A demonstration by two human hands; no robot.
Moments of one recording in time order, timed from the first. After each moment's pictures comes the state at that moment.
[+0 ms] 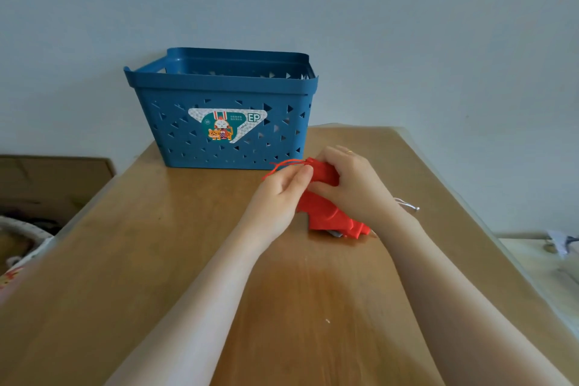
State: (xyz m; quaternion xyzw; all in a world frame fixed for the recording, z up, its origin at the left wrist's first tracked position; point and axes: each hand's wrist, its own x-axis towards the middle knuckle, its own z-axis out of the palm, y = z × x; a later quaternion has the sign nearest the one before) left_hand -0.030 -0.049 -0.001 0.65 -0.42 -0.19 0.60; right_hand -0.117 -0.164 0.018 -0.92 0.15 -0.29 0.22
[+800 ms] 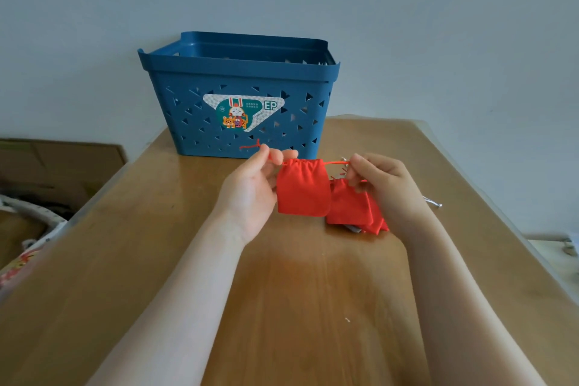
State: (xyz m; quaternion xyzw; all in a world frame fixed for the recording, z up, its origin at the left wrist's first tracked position) left_hand 0.009 -0.028 -0.005 0.42 -0.20 -0.38 0.80; right_hand -0.120 -0.172 -0.008 -0.73 0.20 -0.32 0.56
